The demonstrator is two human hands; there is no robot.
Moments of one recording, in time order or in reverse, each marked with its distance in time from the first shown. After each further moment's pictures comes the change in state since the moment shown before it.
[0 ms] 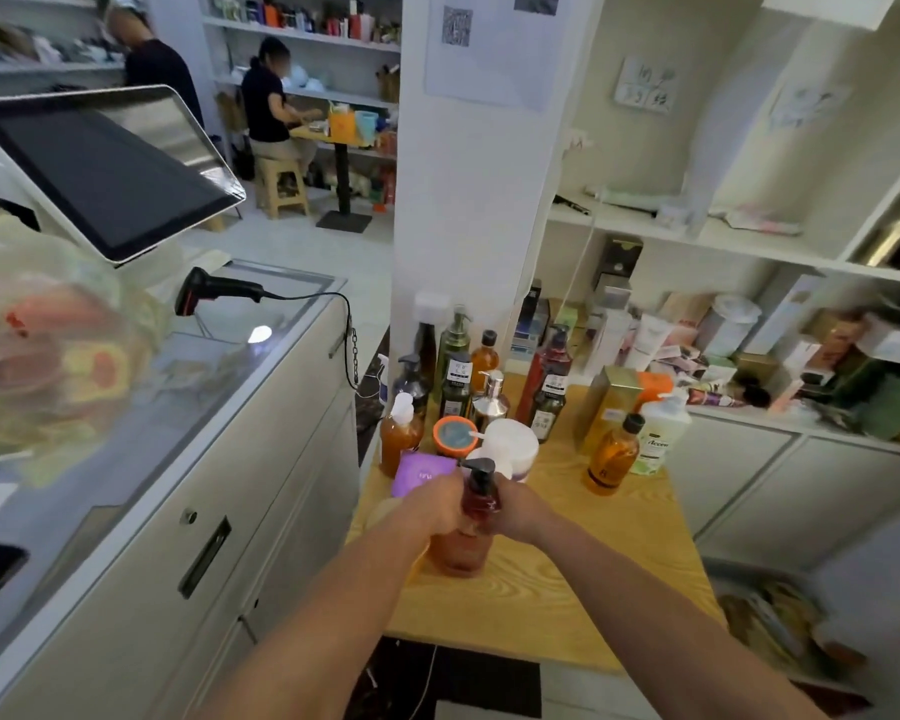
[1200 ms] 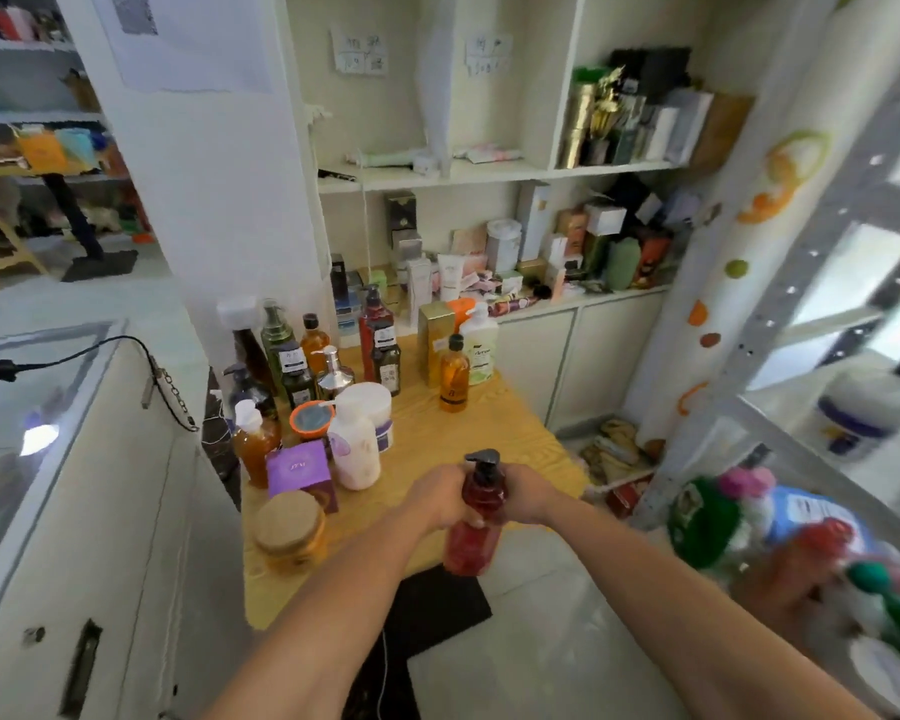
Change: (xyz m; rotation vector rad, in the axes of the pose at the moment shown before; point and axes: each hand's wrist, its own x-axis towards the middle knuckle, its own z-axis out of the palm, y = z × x) left_hand -0.062 0.108 0.082 0.163 -0.240 0.398; right_hand -0.170 0.077 0.031 0.307 0.196 0.410
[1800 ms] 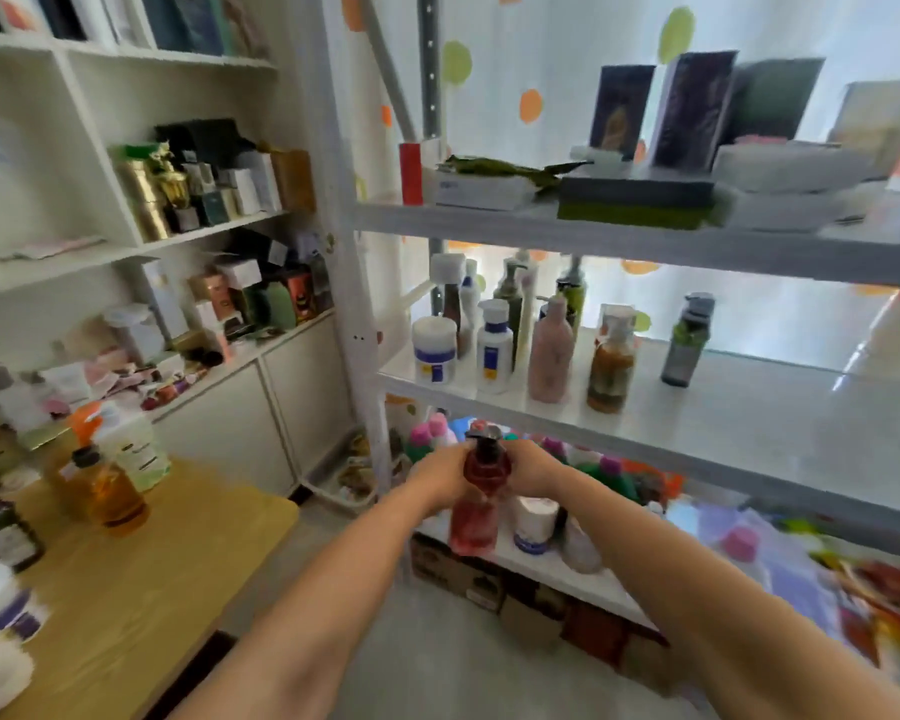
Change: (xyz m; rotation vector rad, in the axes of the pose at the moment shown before) left_hand -0.056 0.334 0.171 0.248 -0.291 0.658; right_hand -0.339 0.210 -0.078 0.236 0.546 0.500
